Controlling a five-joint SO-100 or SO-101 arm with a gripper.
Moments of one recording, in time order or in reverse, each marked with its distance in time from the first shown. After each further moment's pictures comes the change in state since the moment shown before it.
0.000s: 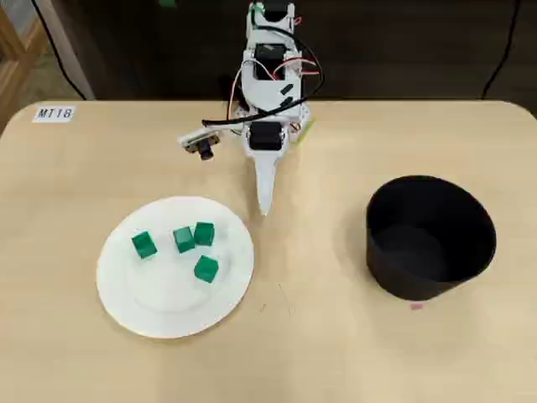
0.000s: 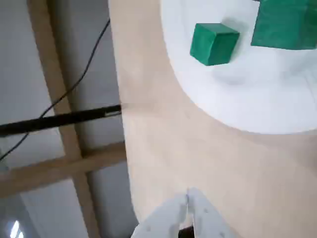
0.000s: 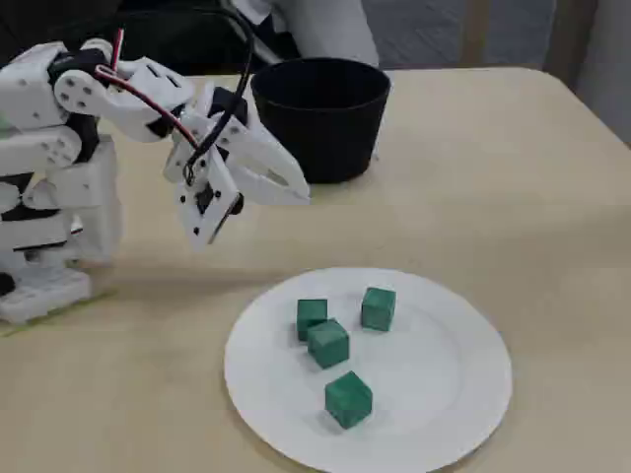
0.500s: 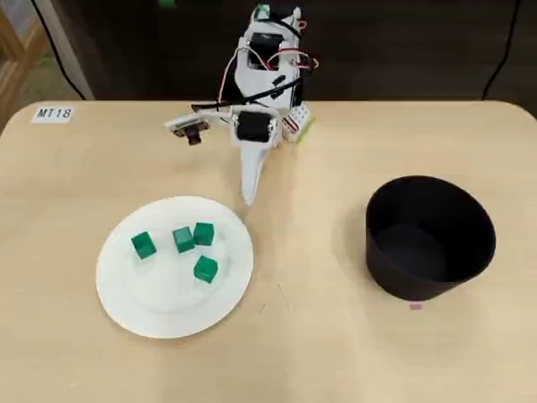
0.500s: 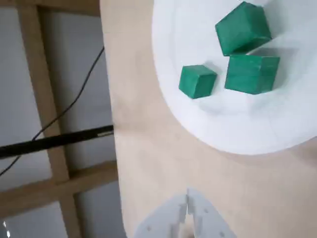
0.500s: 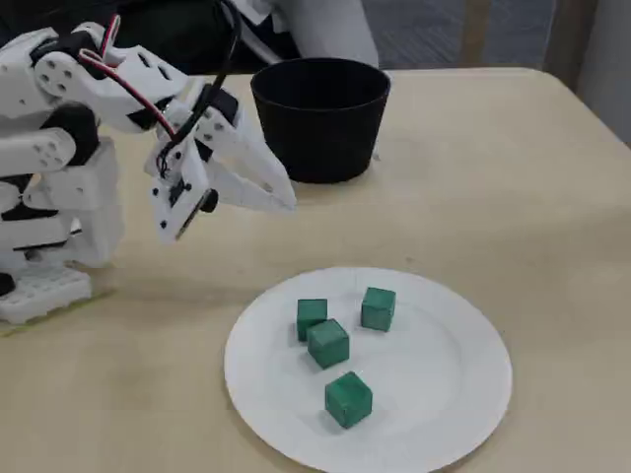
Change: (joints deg) arm 6.7 -0.1 -7.4 11.2 -3.7
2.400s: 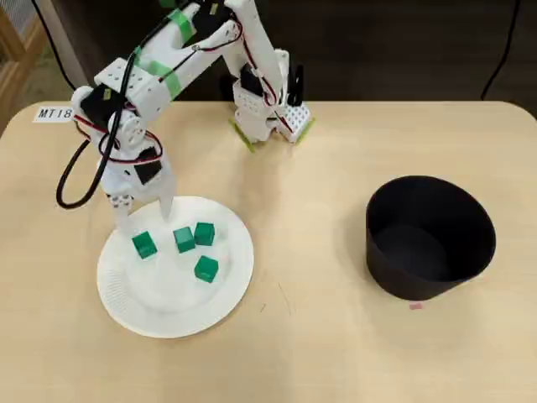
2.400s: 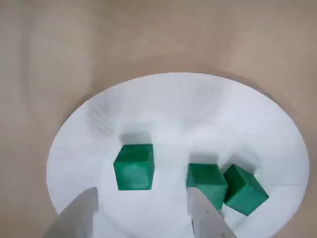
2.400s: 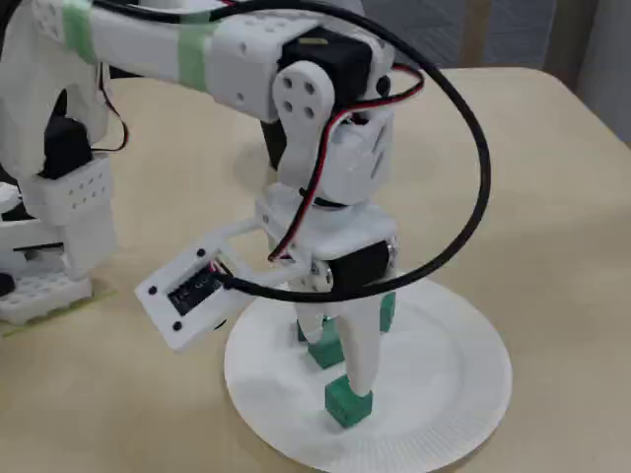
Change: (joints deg) arm 26.9 -115.8 -98.3 38.2 30.2
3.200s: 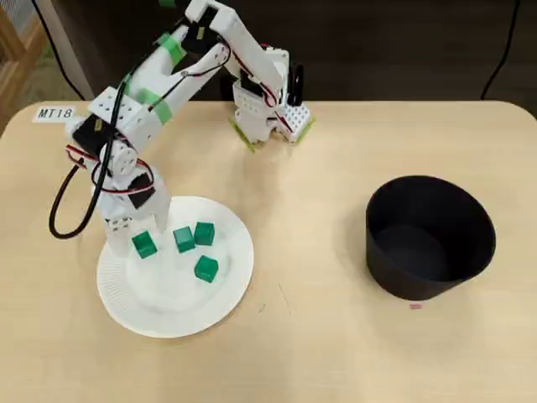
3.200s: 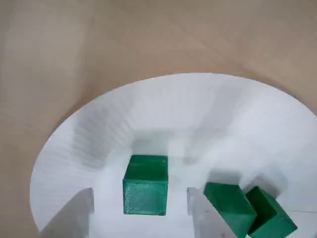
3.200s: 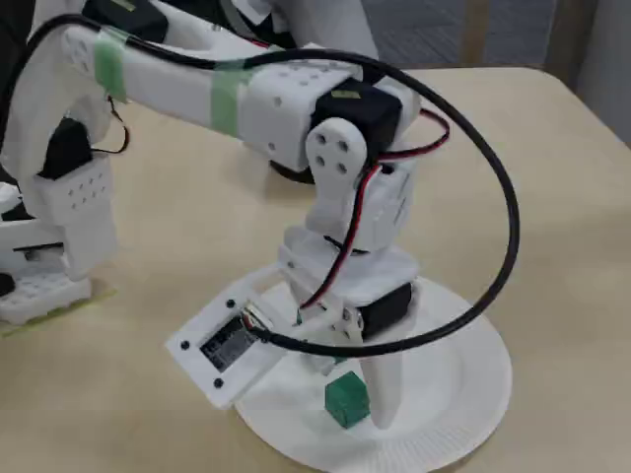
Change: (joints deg) arm 0.0 -11.1 -8.0 -1.1 -6.2
